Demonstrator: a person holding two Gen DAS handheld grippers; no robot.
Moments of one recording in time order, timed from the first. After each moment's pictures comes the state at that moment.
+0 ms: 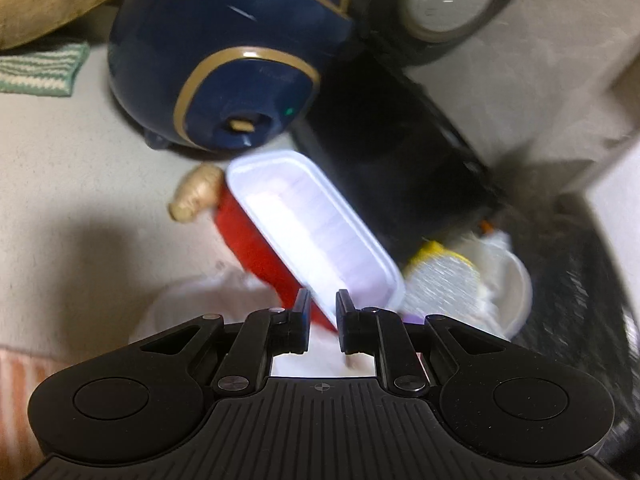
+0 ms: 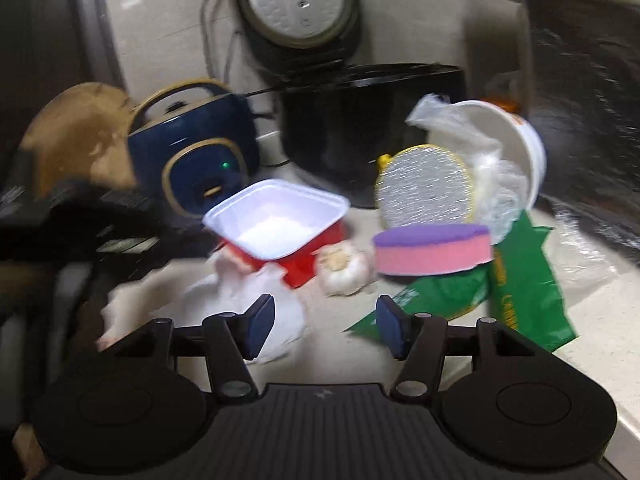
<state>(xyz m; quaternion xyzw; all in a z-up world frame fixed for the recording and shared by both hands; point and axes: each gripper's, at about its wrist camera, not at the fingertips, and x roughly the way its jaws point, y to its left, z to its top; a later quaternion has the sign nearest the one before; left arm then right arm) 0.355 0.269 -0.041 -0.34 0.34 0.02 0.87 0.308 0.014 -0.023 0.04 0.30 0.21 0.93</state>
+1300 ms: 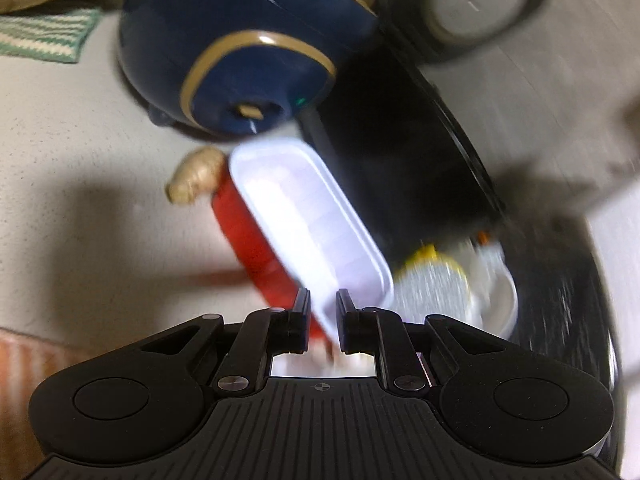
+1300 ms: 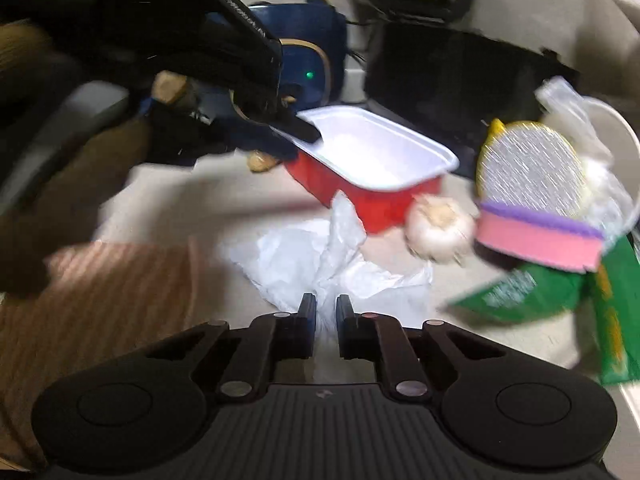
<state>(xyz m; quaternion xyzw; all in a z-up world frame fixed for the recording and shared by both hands) 0.358 0.283 -0.041 -0.41 0.35 0.01 0.84 0.306 0.098 -0.067 -0.09 0.34 0.26 0.90</state>
